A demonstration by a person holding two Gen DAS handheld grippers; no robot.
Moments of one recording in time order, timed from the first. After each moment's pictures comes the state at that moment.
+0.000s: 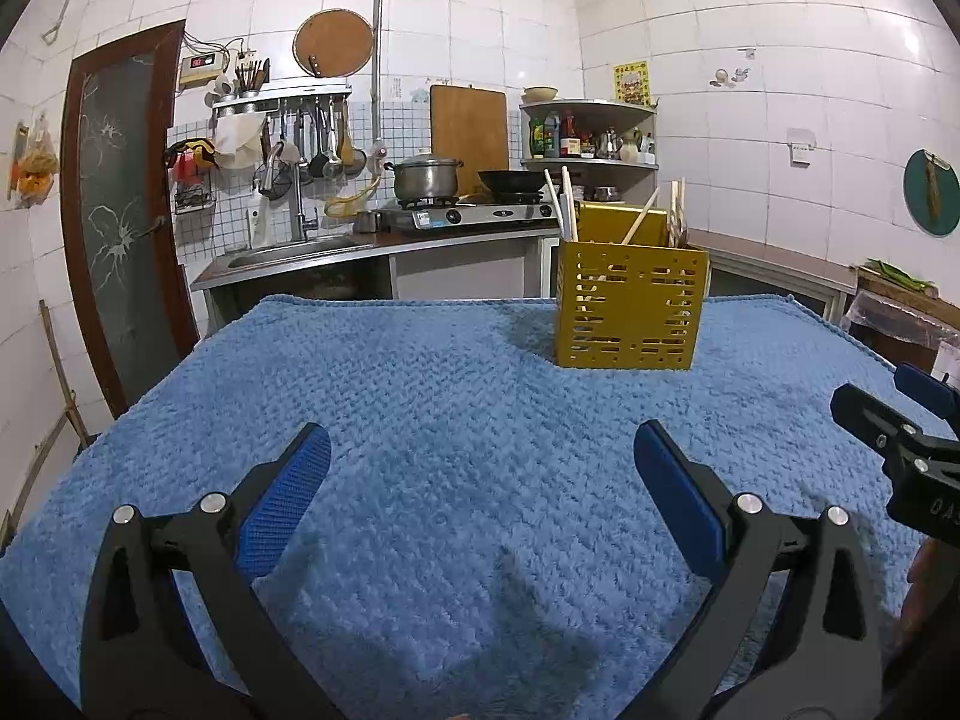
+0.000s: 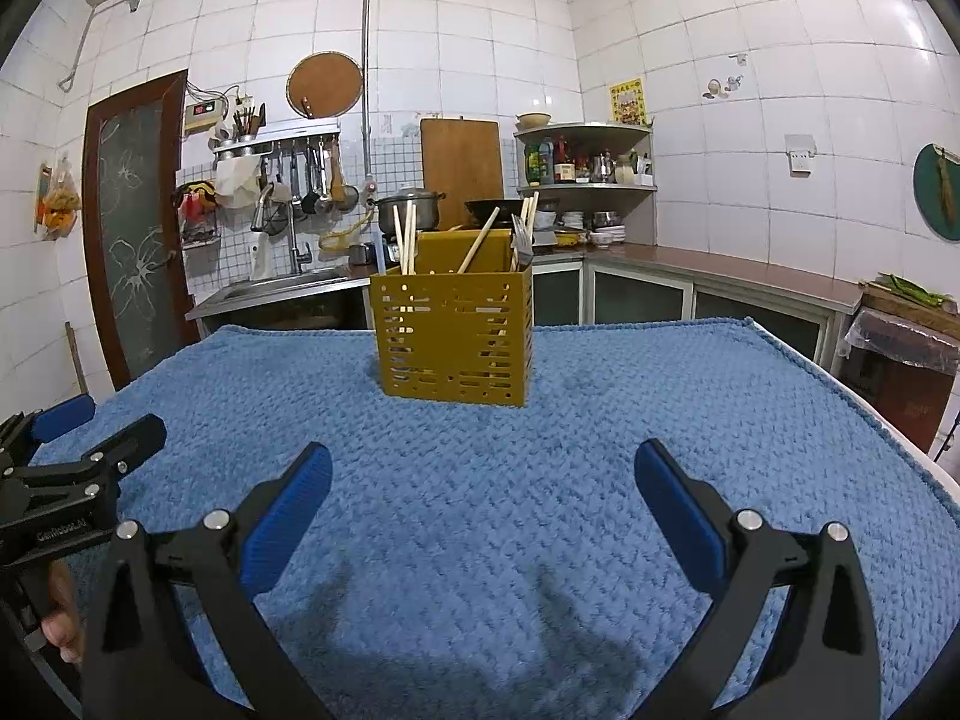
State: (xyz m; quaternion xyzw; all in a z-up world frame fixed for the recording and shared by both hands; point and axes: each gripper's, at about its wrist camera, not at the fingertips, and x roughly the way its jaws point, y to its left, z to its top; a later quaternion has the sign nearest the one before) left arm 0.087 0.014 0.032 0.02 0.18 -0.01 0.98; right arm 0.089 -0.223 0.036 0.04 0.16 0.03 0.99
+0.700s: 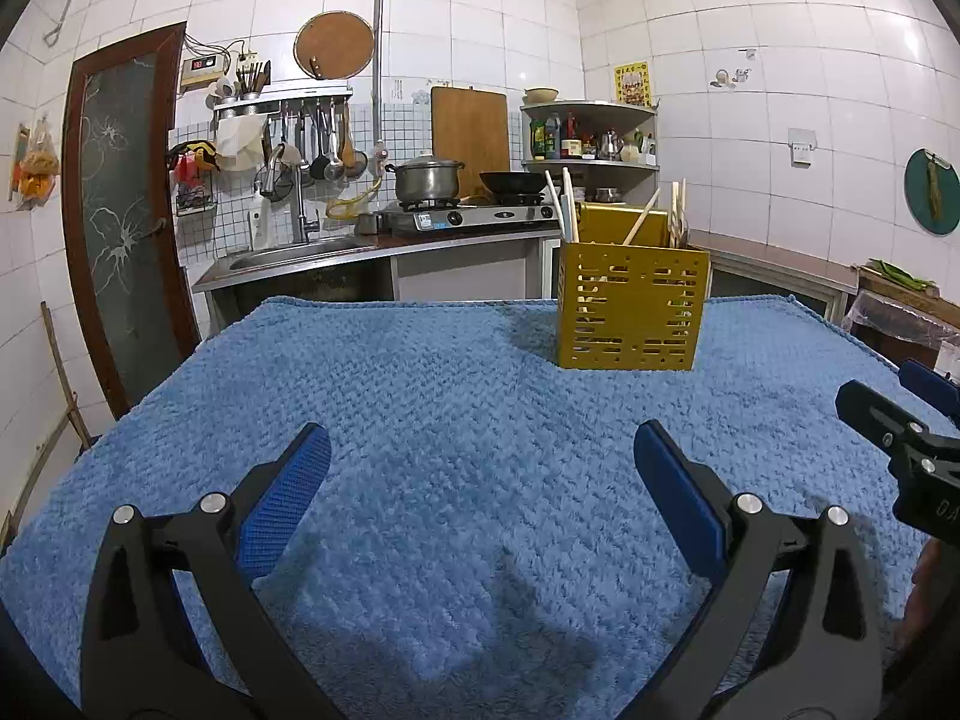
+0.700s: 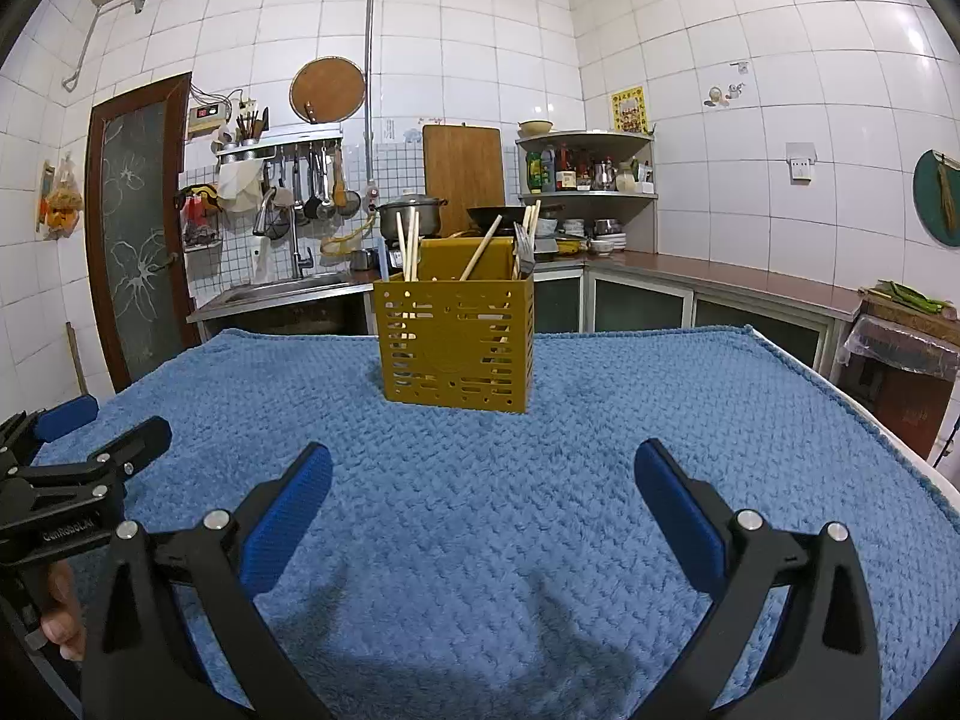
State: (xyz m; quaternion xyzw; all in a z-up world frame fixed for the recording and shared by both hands) left arm 0.086 0.012 0.031 0.02 0.18 -0.01 0.98; right arm 0.082 -0.219 0.035 0.03 0.15 0.03 0.99
